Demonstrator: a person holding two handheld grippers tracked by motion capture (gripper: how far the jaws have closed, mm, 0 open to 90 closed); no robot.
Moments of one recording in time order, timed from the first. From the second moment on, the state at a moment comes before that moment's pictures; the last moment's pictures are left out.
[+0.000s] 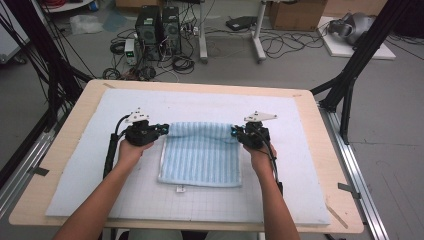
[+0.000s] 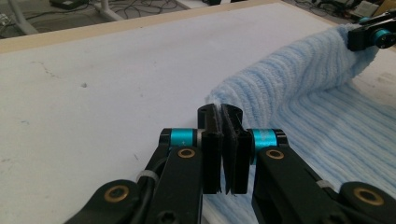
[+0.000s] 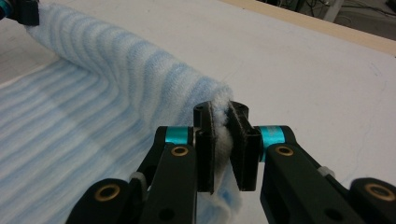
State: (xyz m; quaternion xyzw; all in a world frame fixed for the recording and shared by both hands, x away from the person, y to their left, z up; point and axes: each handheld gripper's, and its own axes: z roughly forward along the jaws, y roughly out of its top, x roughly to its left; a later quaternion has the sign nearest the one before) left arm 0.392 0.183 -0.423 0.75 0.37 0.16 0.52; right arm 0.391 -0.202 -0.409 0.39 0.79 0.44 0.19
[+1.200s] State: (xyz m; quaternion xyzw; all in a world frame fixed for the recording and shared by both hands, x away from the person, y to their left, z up) left arm 0.281 0.194 -0.436 0.77 0.32 0.15 0.54; right arm 0.279 -0.206 -0.430 0.35 0.79 0.46 0.20
